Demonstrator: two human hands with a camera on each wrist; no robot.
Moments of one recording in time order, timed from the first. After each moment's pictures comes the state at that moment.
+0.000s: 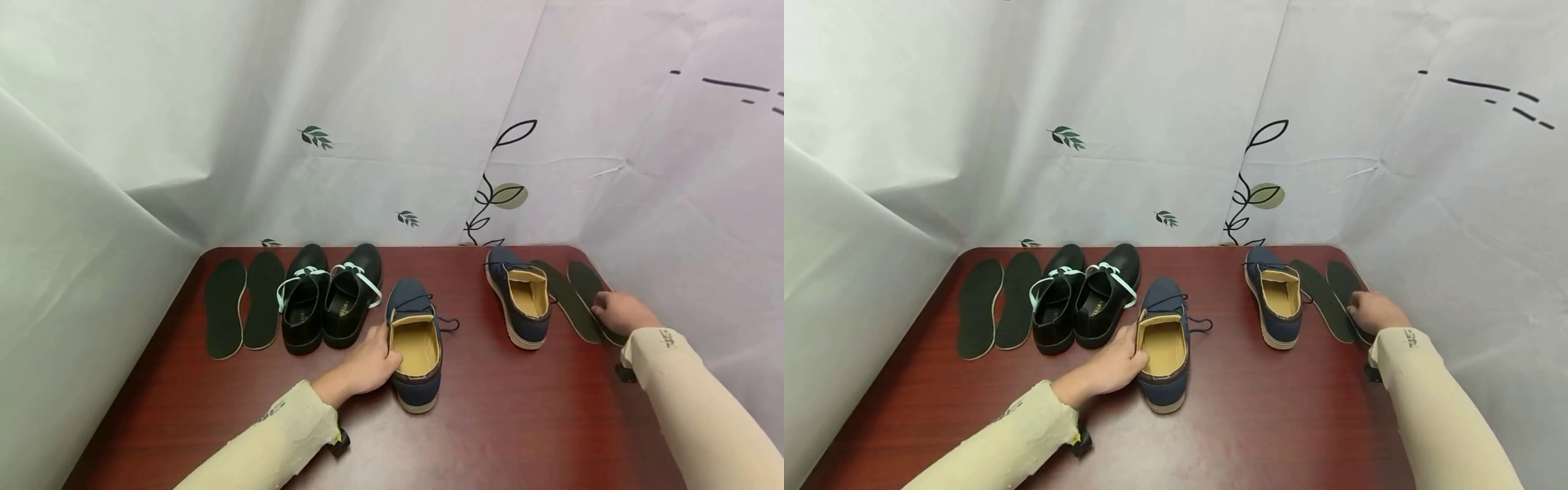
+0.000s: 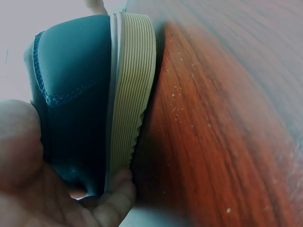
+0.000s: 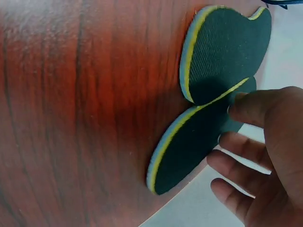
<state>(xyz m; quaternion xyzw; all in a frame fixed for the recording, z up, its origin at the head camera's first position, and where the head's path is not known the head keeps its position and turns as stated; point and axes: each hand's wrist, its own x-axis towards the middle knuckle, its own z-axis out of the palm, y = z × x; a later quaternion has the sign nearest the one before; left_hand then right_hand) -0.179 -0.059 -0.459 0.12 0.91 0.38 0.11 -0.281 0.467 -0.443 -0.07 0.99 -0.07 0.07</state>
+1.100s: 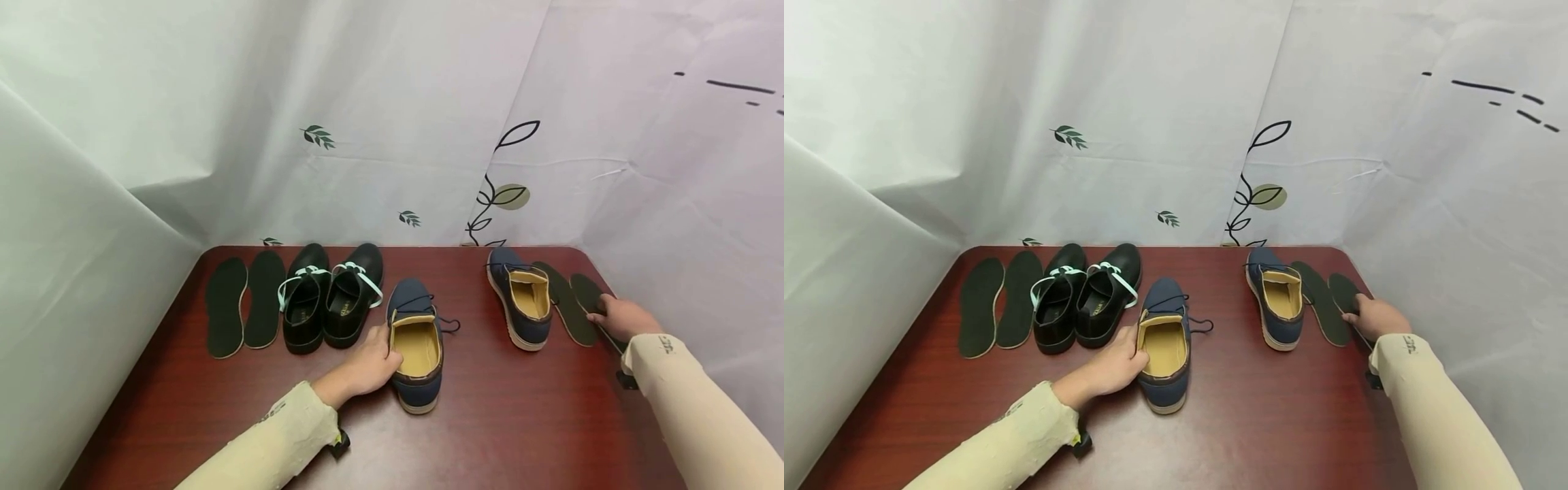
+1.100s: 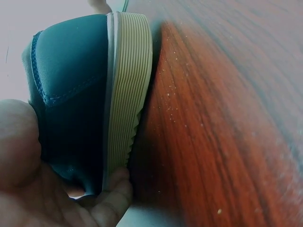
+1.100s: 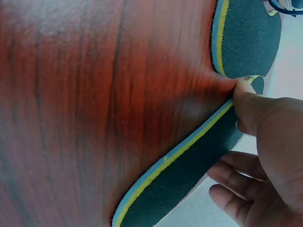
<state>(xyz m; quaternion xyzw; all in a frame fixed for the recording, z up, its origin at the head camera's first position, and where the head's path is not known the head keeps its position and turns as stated) -0.178 -0.060 -0.460 0.13 0.90 0.39 0.11 -0.271 0.466 -0.446 -0.05 0.99 -0.07 0.09</state>
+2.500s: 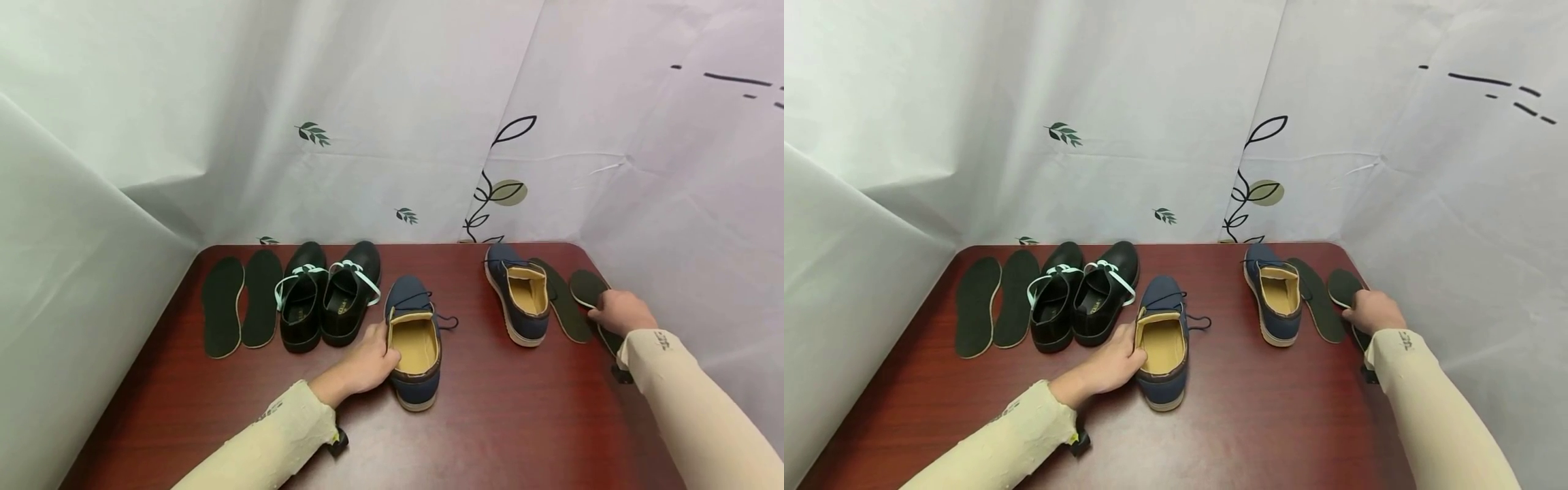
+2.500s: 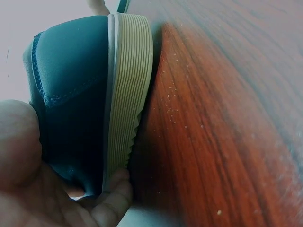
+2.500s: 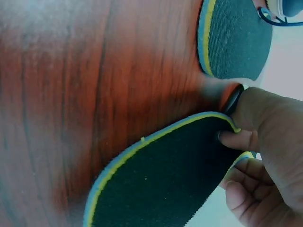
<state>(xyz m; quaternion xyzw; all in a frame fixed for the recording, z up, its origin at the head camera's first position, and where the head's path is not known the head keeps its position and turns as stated) -0.180 -0.060 -0.464 0.13 0.91 0.38 0.12 -0.273 0.458 -0.440 -0.04 0.99 -0.08 0.08</state>
